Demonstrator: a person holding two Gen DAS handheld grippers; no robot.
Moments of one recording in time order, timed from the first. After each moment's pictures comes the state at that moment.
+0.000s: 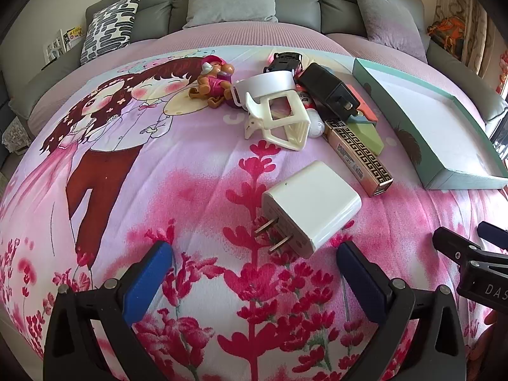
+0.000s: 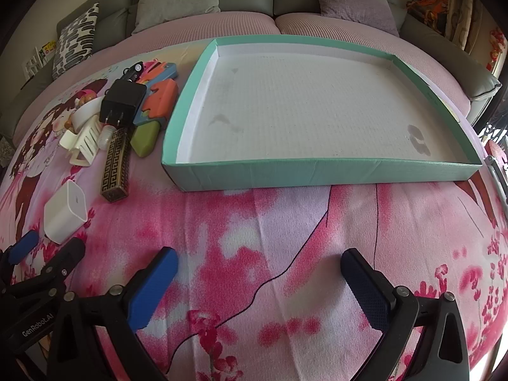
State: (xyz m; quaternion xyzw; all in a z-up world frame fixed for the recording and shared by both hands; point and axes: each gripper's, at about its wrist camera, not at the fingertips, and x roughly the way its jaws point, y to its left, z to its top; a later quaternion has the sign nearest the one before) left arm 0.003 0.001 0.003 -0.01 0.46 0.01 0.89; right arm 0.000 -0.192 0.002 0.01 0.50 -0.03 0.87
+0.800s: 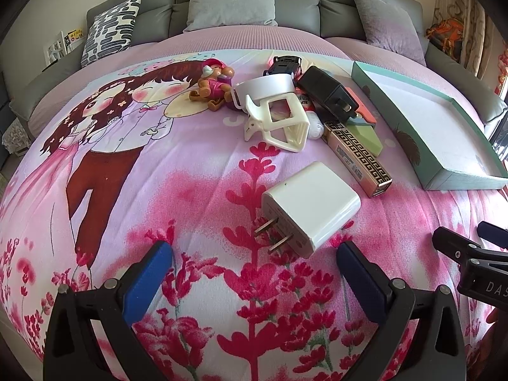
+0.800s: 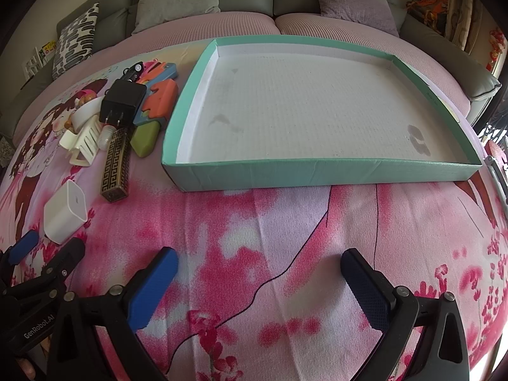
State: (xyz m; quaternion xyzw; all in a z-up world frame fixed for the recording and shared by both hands) left arm -0.003 -0.001 0.002 0.00 0.45 0.01 0.89; right arm 0.000 -0.192 0.002 0.01 0.50 -0.03 0.87
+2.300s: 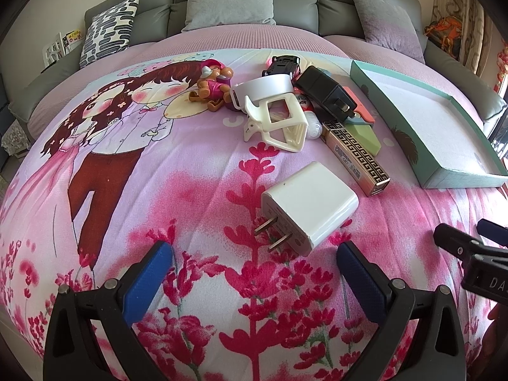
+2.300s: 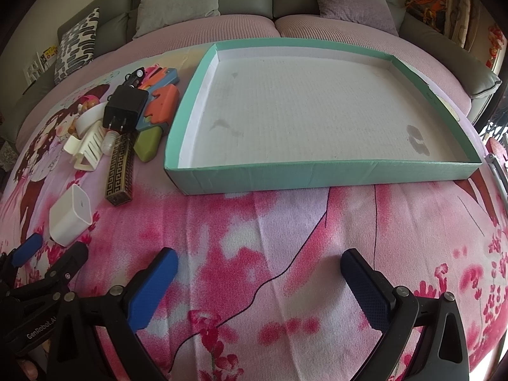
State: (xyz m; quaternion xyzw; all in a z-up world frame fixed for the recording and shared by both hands) left arm -0.003 -0.001 0.008 0.00 0.46 0.00 0.89; right arm -0.002 -0.198 0.009 0.03 0.49 -0.02 0.87
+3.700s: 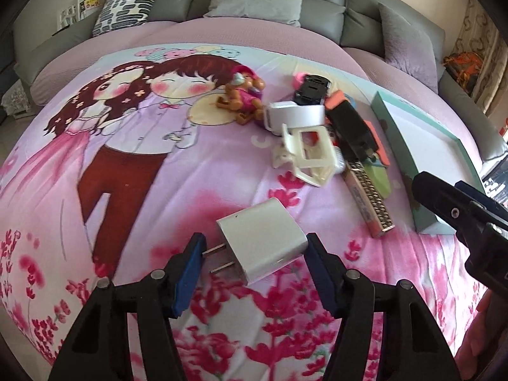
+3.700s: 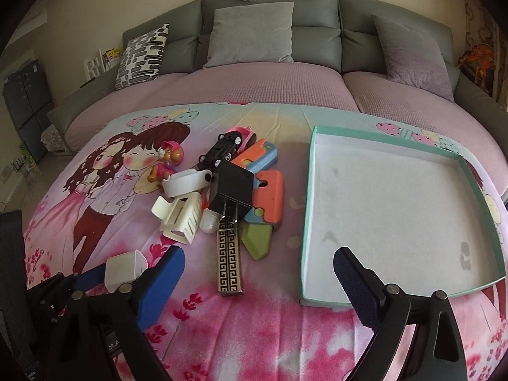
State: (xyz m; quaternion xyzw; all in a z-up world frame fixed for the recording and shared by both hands) left arm 0.014 0.035 0.025 -0.08 0.47 0.02 0.88; right arm 0.040 -0.123 0.068 -0.01 0.41 0.10 0.91
